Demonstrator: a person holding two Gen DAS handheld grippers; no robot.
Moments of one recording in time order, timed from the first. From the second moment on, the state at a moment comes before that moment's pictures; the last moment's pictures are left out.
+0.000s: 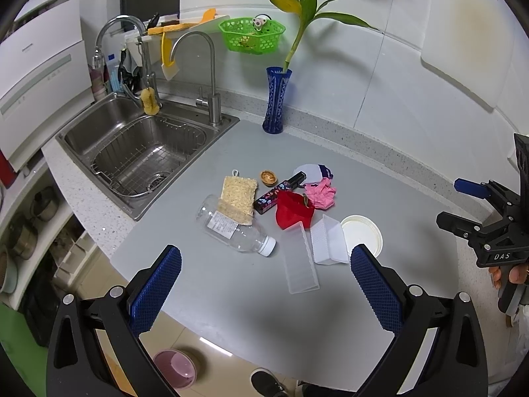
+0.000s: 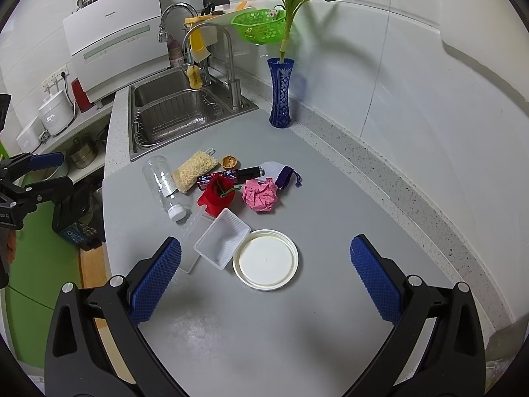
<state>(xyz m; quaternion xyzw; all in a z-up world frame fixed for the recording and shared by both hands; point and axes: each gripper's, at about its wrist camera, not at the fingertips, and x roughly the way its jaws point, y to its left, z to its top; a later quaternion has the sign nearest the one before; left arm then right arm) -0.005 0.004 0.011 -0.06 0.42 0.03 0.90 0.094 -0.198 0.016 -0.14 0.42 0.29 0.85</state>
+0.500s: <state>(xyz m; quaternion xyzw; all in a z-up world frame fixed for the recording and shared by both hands) -0.003 0.002 0.011 -0.06 0.42 0.03 0.90 0.097 -0.199 0.011 -0.15 0.42 0.29 0.85</state>
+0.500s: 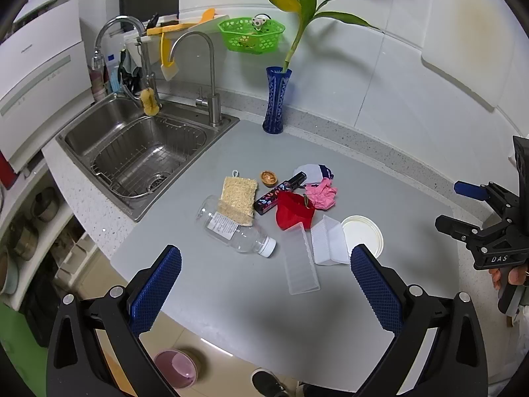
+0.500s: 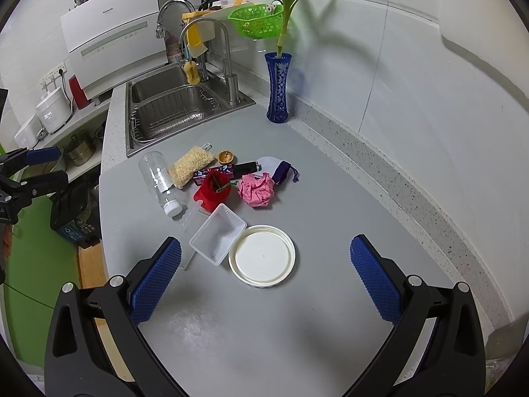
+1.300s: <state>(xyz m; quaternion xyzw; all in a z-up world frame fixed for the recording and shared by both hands) 0.013 0.001 -0.005 -0.07 0.44 0.03 0.89 0.131 -0.182 -0.077 -0.20 0.50 0.29 0.79</state>
